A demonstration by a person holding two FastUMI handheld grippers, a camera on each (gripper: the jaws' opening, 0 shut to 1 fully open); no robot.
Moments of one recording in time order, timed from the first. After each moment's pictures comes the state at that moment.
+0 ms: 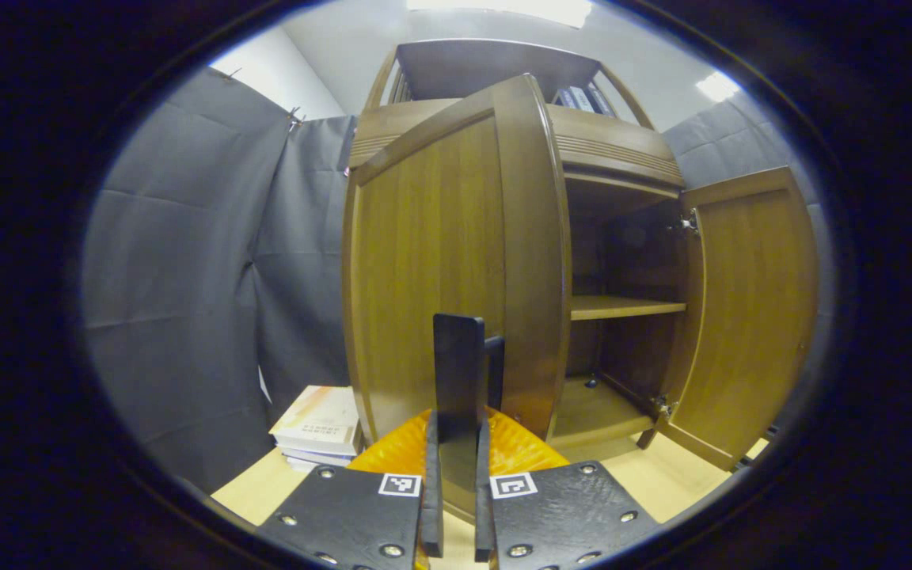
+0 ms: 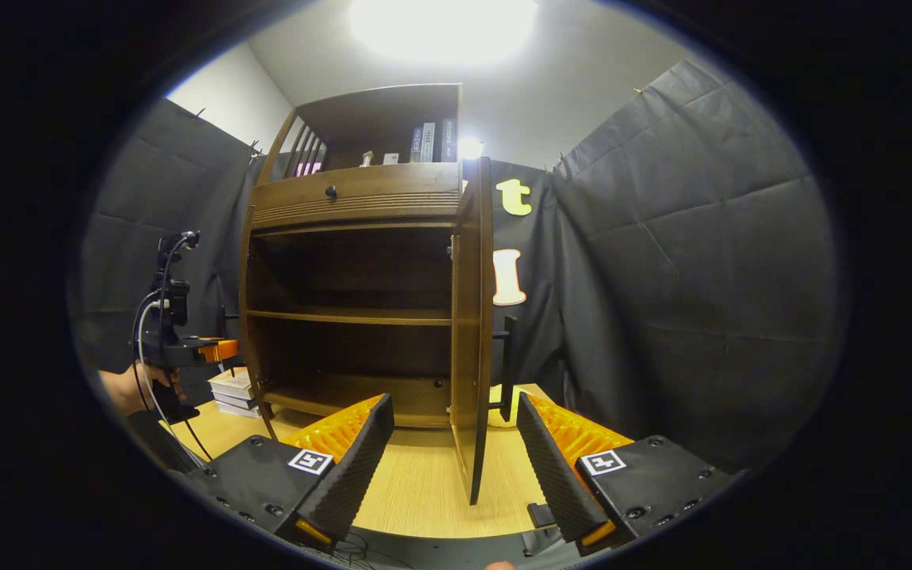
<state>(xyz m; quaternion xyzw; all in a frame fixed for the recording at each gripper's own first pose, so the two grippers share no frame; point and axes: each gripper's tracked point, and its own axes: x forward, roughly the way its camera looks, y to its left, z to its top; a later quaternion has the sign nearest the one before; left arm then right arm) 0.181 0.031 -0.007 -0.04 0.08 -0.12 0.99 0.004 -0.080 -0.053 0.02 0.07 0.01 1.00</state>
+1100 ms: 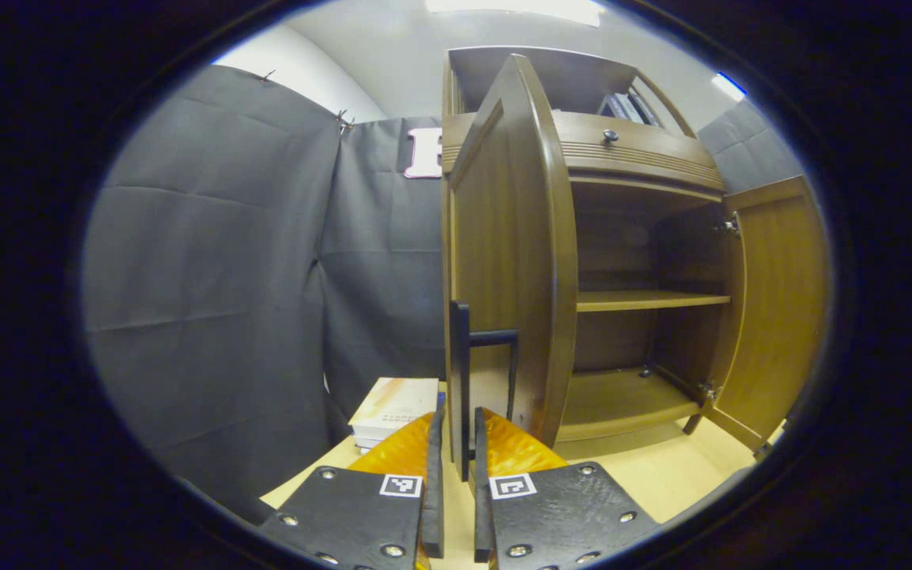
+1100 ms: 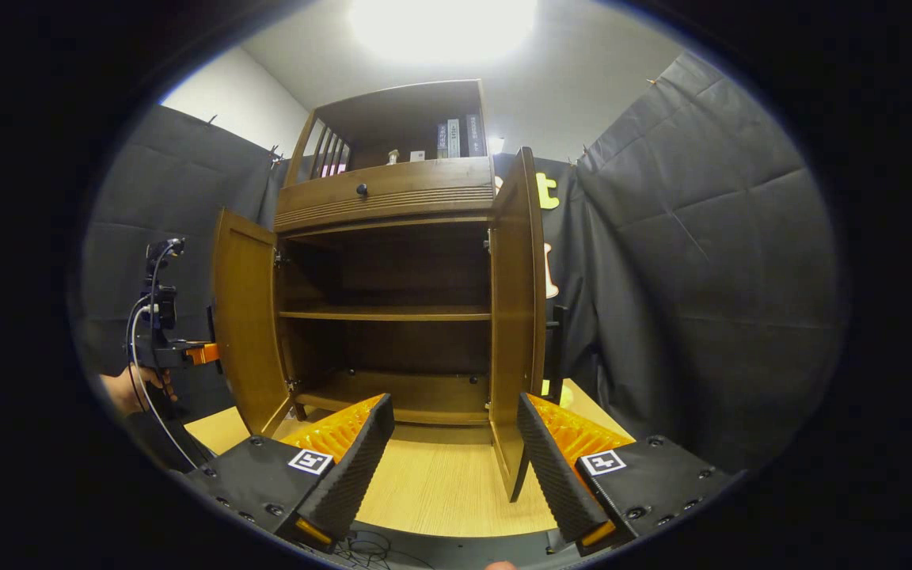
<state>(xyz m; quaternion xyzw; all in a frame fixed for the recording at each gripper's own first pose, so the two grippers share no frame) 0.164 0.122 -0.019 -0.03 0.08 -0.03 1.00 0.005 -0.041 -0.059 0.04 0.08 0.06 0.99</state>
